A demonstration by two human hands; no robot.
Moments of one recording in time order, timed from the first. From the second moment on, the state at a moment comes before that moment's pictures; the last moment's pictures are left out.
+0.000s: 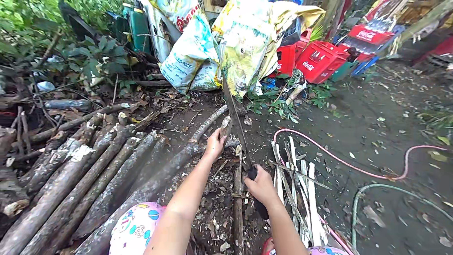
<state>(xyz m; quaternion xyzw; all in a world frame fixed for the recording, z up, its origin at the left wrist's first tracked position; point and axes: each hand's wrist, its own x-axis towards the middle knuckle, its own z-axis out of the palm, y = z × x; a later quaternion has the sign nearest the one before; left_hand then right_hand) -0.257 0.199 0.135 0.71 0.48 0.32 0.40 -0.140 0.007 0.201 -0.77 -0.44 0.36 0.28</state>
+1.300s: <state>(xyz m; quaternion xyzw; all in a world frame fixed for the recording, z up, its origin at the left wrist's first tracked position) -0.252 0.194 0.165 0.75 0.46 0.32 0.36 -0.151 0.019 0.239 -0.80 -0.43 0.34 0.26</state>
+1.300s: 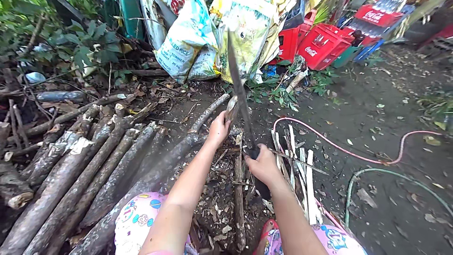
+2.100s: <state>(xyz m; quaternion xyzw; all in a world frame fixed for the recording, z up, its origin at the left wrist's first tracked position) -0.313 0.092 0.218 0.52 0.46 0.25 0.67 -0.109 0.012 -0.036 -0.83 -0.26 0.47 0.18</state>
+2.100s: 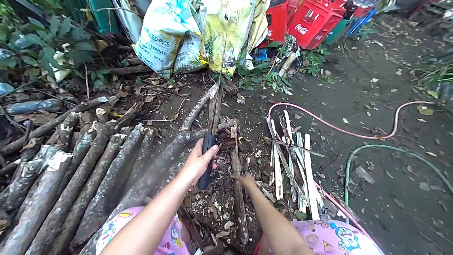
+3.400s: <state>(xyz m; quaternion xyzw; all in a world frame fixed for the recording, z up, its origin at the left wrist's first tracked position) -0.333 0.094 0.220 0.48 0.48 0.29 0.67 -0.110 0.107 0.339 -0.82 -0.55 0.12 0.07</state>
